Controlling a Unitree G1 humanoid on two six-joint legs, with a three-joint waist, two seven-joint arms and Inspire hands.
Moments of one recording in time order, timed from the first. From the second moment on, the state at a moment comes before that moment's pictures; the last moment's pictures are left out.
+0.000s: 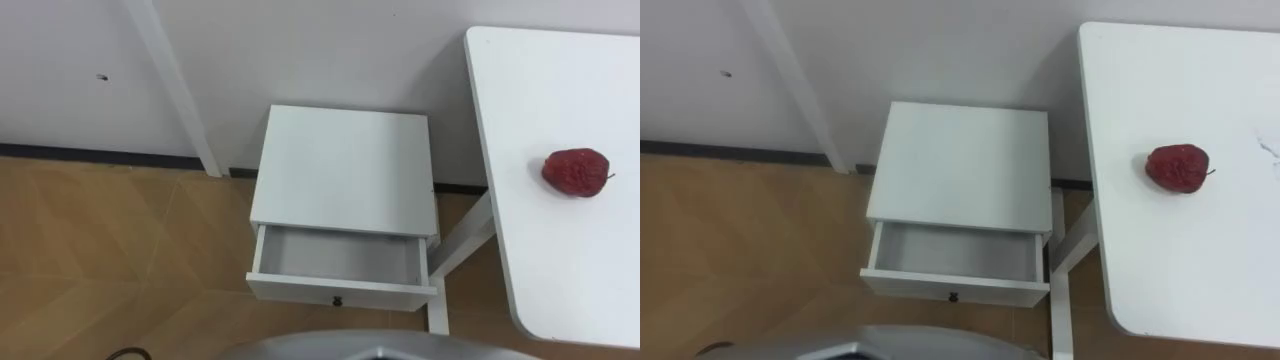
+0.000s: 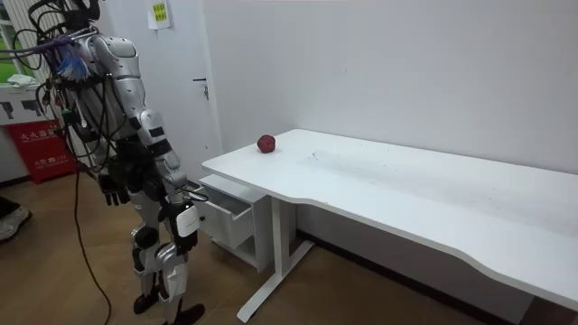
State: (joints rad) left arm 0.22 0.16 0.15 1.17 0.38 0.12 0.06; right arm 0.12 -0.22 0.01 1.36 -0.11 0.19 0.20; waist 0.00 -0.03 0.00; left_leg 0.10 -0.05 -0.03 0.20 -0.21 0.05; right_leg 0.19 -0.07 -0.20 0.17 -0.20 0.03
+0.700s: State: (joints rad) left arm 0.23 0.16 0.22 1.17 0.37 0.12 0.09; right arm 0.25 -0.20 -0.22 1.38 0.62 0.22 -0.01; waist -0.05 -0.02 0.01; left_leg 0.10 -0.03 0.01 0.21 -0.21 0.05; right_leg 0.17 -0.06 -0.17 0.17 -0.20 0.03
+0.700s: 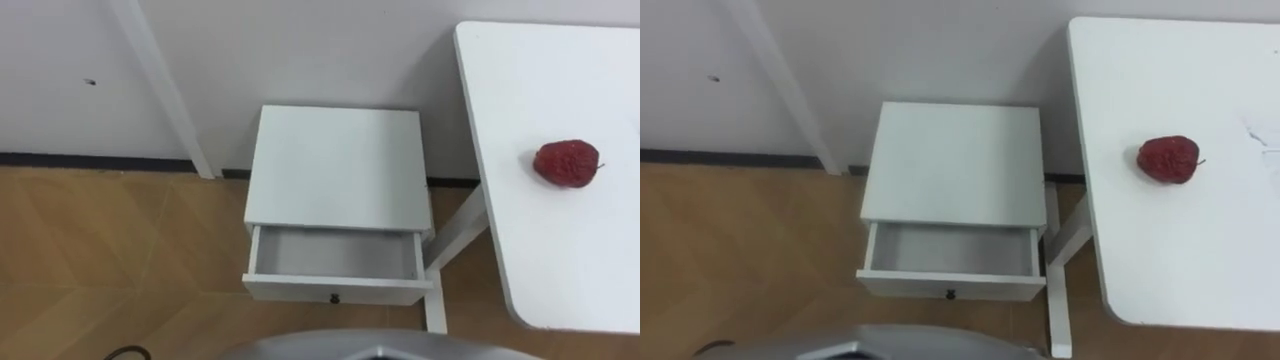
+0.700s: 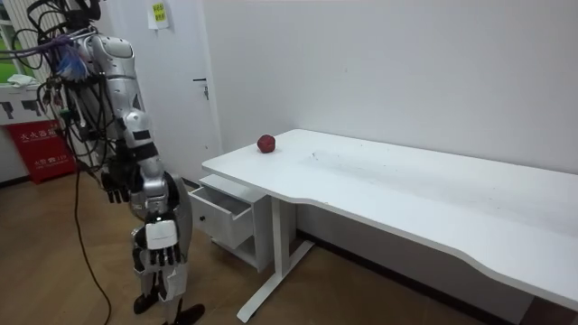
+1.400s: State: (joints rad) left arm 0.27 0.21 0.27 1.07 0.33 0.08 0.15; right arm 0.13 -0.22 -0.70 0.93 1.47 -0.07 -0.45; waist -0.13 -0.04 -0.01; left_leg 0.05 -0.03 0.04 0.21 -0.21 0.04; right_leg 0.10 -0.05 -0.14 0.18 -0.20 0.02
